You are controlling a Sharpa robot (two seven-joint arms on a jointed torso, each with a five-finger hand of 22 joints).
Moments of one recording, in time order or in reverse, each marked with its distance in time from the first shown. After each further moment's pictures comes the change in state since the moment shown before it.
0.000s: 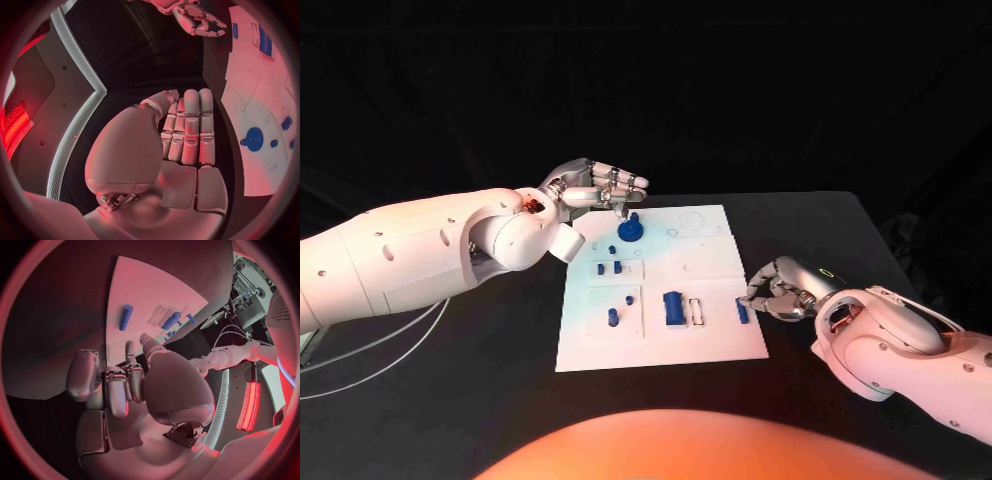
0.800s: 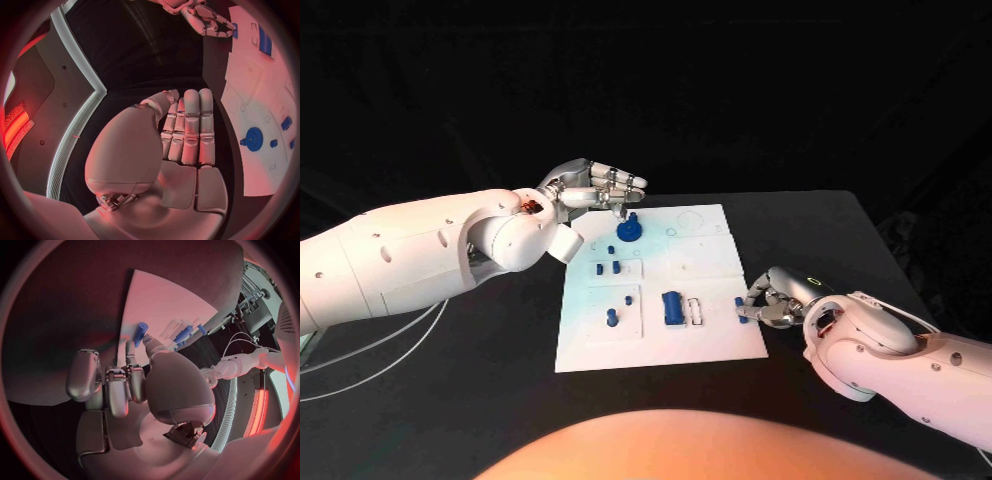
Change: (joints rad) left arm 0.000 0.001 0.000 -0.001 0.000 0.000 0.000; left_hand 0.000 0.000 0.000 0.000 0.000 0.000 0.000 0.000 -0.001 -0.007 0.000 0.006 0.001 0.000 0.000 0.000 0.000 0.000 0.000 0.000 0.000 0.000; right arm -0.039 0.061 -0.001 -0.076 -0.025 0.043 -0.066; right_hand -0.038 -0.017 -0.013 0.035 0.013 0.020 0.001 -0.012 -0.003 0.000 0.000 0.005 0.000 0.000 0.000 0.000 0.000 0.000 0.000 0.000 -0.004 0.000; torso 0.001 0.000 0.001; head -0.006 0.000
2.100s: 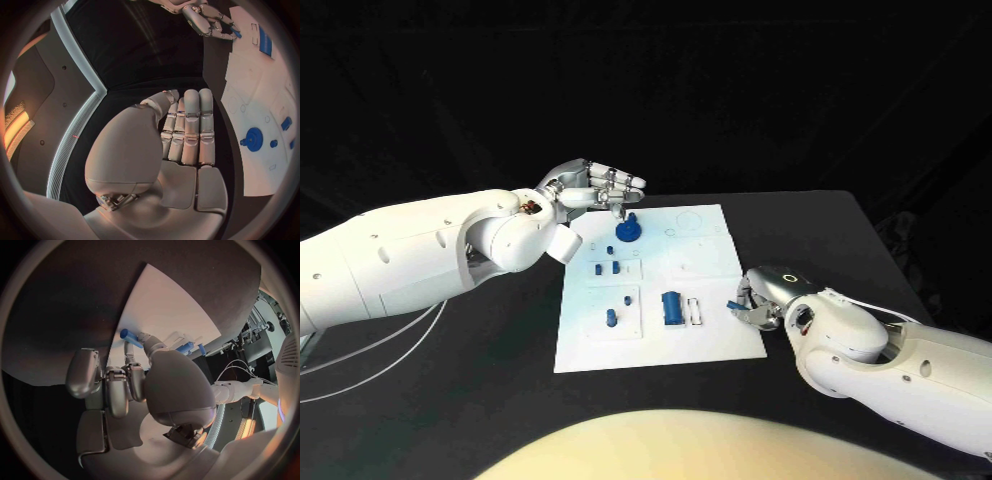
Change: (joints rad) left arm 0.000 -0.001 0.000 0.001 0.000 0.000 -0.001; left_hand 0.000 0.000 0.000 0.000 0.000 0.000 0.000 0.000 0.000 0.000 0.000 0.000 0.000 0.000 0.000 0.000 0.000 0.000 0.000 0.000 0.000 0.000; right arm -0.010 0.060 0.006 -0.012 -0.266 0.116 -0.074; right_hand 0.124 -0.049 0.076 -0.077 0.178 0.023 -0.007 -0.018 0.005 0.000 0.000 -0.039 0.000 0.000 0.000 0.000 0.001 0.000 -0.004 0.004 -0.027 0.000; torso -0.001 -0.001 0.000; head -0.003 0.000
